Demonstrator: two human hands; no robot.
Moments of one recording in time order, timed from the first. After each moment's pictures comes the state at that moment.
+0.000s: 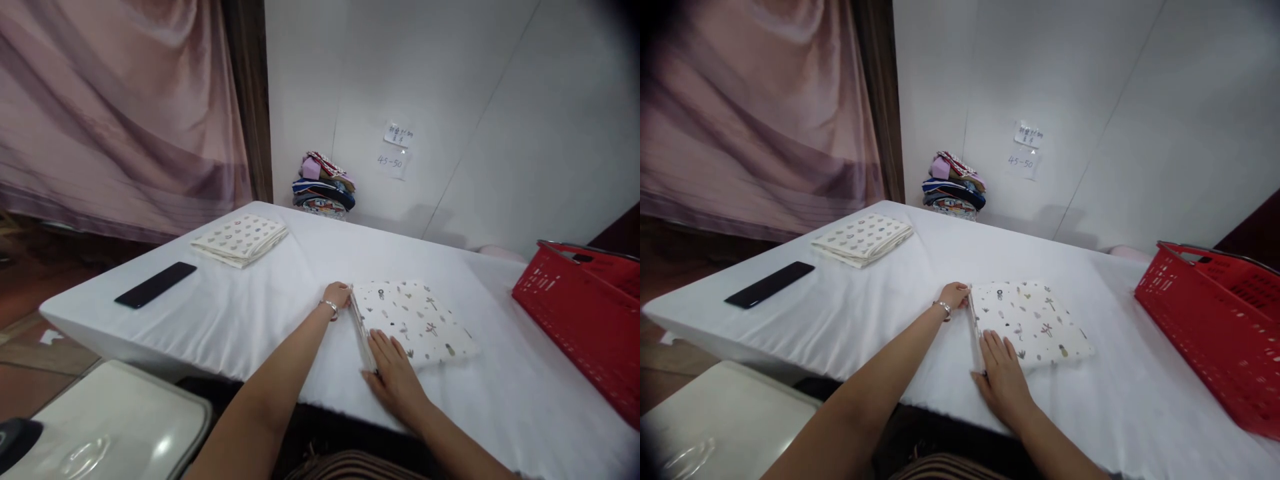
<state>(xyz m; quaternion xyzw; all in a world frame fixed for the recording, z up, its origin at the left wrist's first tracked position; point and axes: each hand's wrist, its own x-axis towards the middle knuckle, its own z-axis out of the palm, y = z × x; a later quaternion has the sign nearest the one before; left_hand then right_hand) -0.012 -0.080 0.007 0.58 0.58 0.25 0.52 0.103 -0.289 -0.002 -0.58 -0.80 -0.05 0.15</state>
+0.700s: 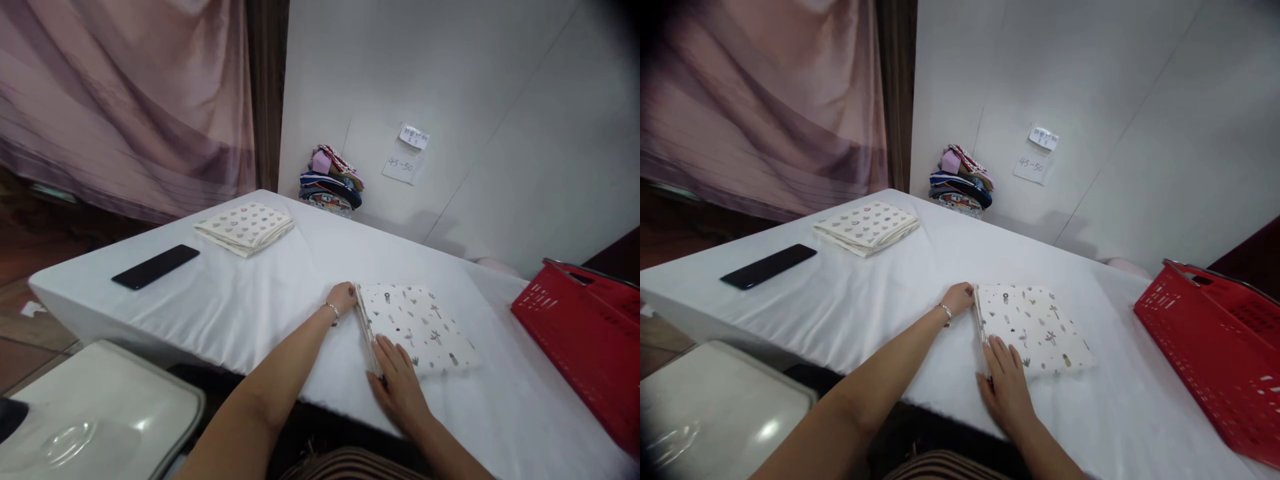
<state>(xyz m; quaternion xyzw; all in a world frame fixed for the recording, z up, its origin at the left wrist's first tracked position) -0.028 -0.088 0.007 0.72 0.51 0.25 0.40 0.101 -0.292 -0.008 -0.58 -0.79 -0.09 0.15</state>
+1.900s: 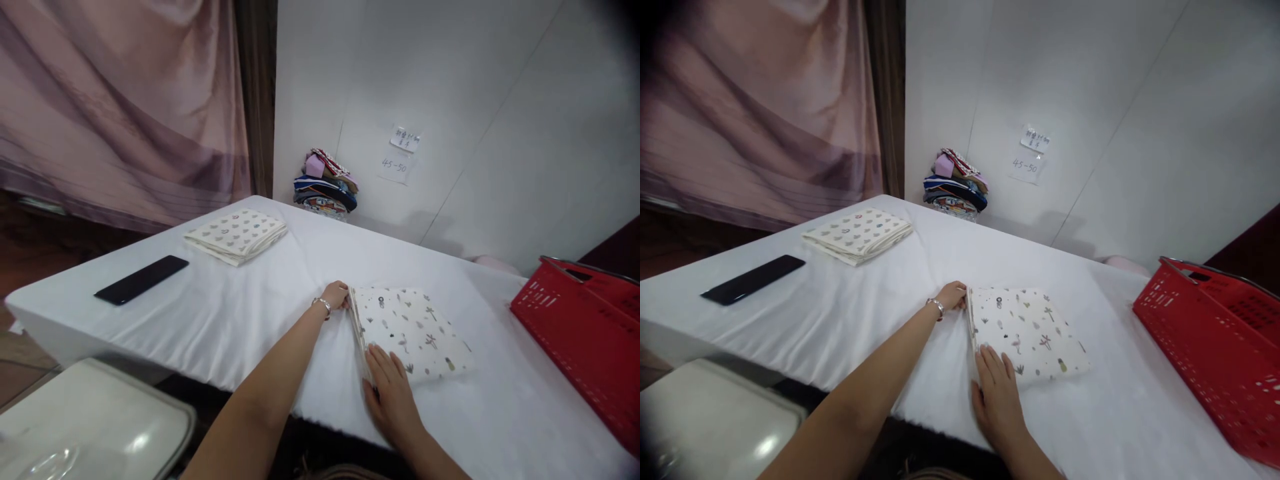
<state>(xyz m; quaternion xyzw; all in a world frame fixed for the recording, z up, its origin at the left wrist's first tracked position) -0.018 -0.060 0.009 0.62 0.54 0.22 0.53 0.092 -0.291 -0.012 -0.58 -0.78 -0.12 0.19</state>
